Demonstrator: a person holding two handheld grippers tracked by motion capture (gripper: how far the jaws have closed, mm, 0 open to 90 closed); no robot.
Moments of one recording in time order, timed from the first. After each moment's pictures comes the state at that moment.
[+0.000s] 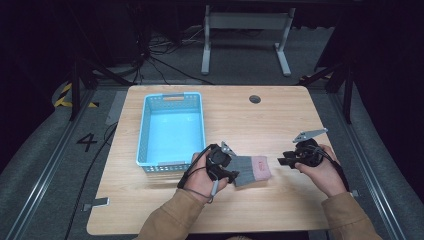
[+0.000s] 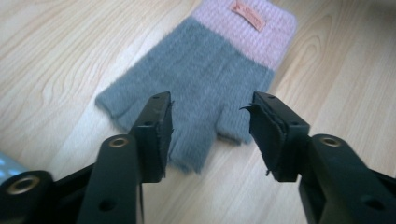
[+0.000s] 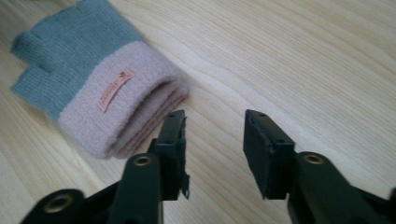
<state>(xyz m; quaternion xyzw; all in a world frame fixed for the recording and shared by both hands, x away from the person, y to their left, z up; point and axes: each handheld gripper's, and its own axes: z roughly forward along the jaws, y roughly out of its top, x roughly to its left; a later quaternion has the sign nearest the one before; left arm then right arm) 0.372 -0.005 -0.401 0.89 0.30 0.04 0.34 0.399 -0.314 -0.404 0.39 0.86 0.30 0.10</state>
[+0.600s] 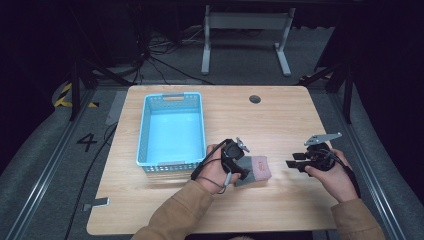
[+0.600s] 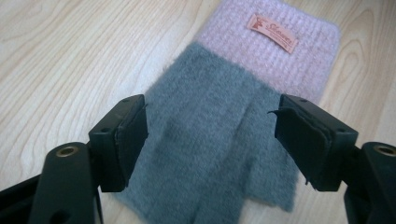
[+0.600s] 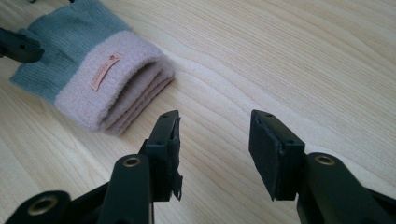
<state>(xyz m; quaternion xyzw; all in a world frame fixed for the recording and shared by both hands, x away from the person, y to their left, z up) 0.405 -0.044 -0.422 0.92 0.25 0.05 0.31 0.384 -0.338 -0.402 0.41 0.85 0.32 0.11</state>
